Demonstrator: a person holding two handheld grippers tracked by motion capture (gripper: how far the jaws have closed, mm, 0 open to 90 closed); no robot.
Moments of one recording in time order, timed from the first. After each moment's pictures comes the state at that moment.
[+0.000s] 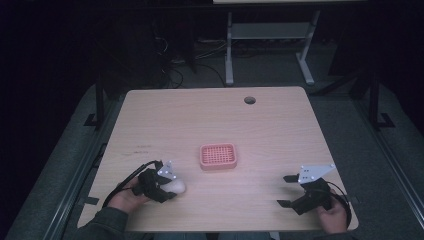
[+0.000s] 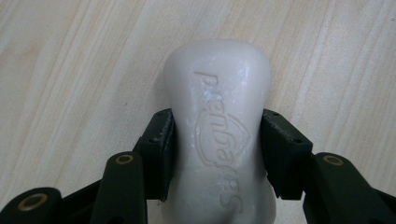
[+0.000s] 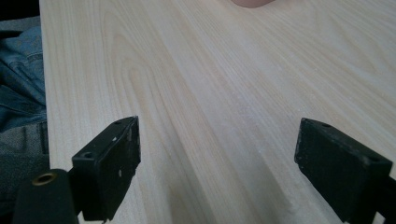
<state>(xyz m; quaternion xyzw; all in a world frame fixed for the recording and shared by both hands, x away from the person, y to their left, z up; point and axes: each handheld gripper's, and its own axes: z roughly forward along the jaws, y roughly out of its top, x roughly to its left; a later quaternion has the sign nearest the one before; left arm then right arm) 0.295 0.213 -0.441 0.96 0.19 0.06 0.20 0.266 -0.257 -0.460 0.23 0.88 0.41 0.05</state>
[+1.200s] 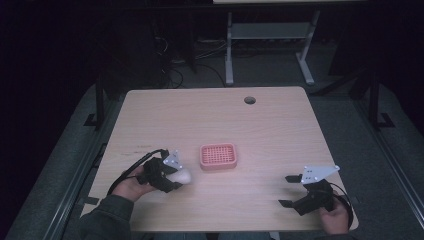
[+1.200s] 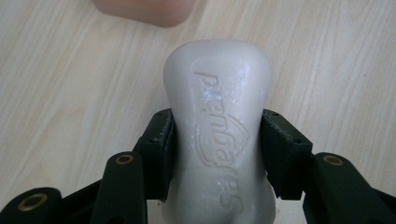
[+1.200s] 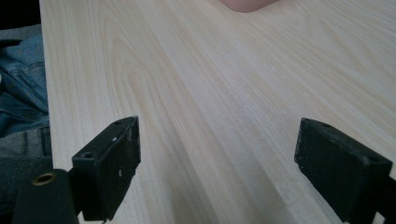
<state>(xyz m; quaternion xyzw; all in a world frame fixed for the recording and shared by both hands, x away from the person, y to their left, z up) 0.311 0.192 -0.406 0.96 0.16 0.07 0.21 0.262 -0.263 -0.459 0.24 0.87 0.42 0.06</state>
